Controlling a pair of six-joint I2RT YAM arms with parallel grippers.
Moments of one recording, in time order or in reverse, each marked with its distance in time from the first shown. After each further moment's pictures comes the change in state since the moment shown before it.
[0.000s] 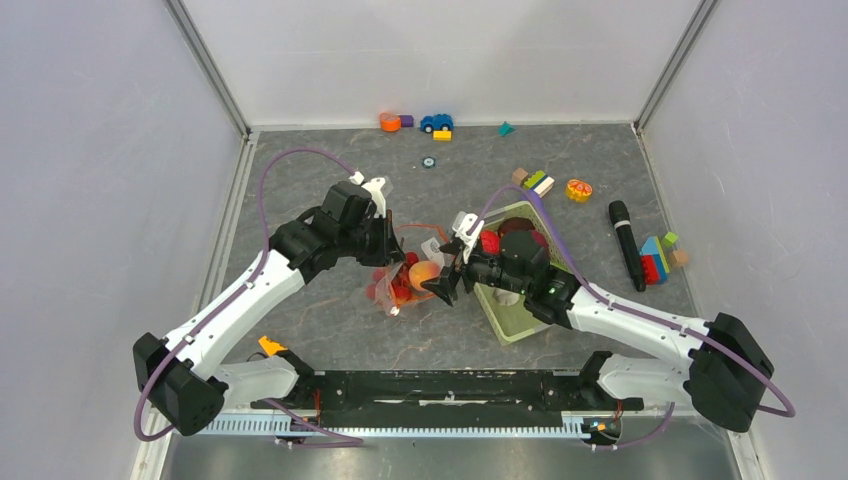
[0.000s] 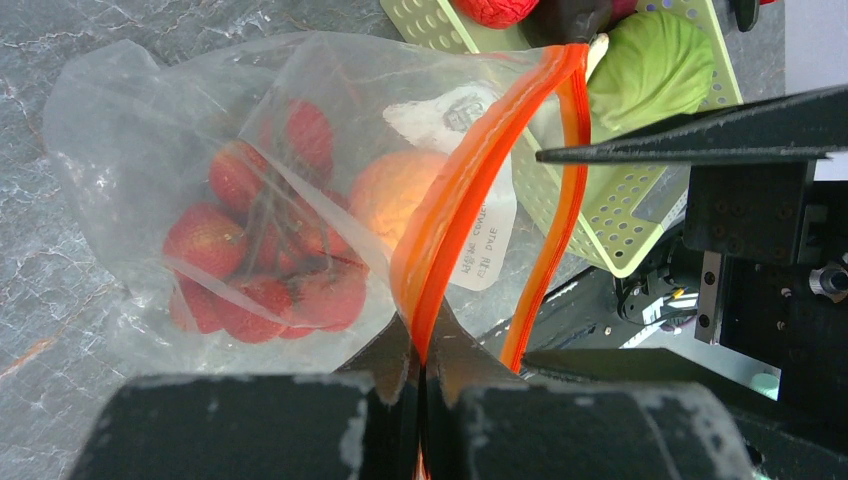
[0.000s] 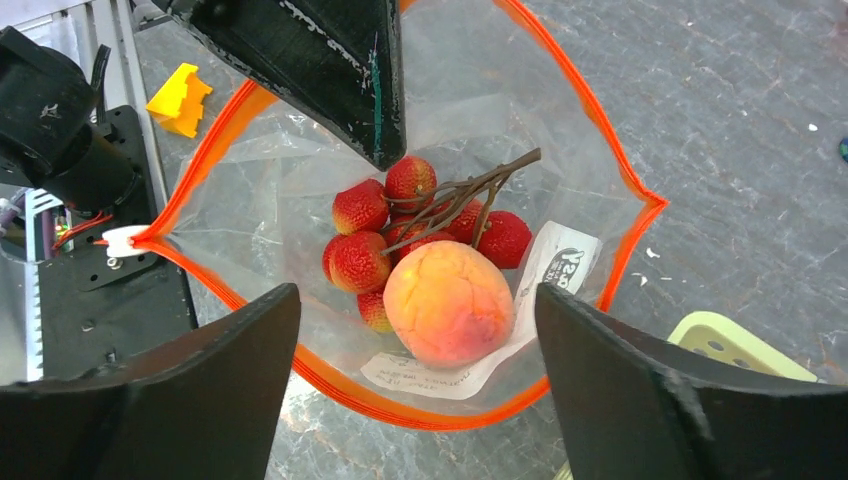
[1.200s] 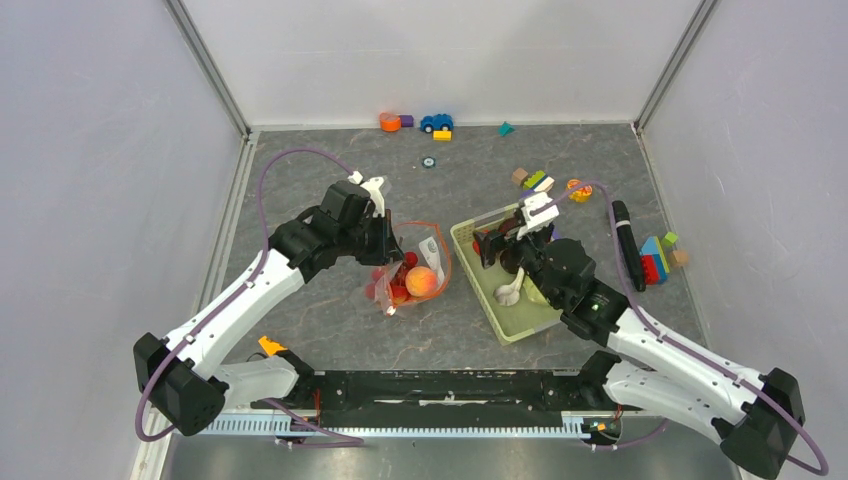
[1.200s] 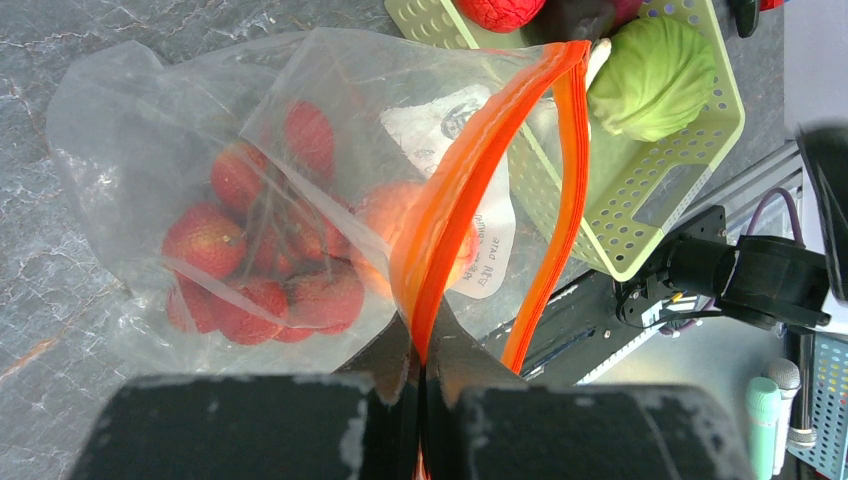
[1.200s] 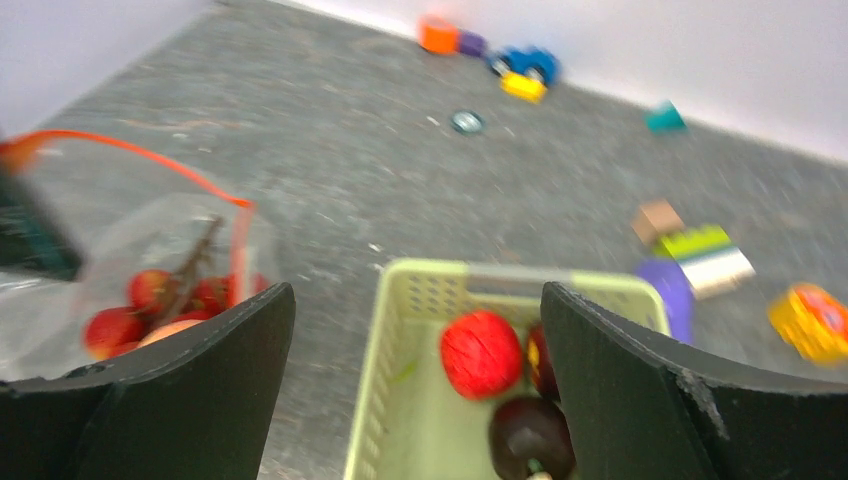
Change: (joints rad) left arm 0.013 0.002 -0.004 0.006 0.006 0.000; right arm -0.053 -0.306 -0.052 -0.076 0.573 0.028
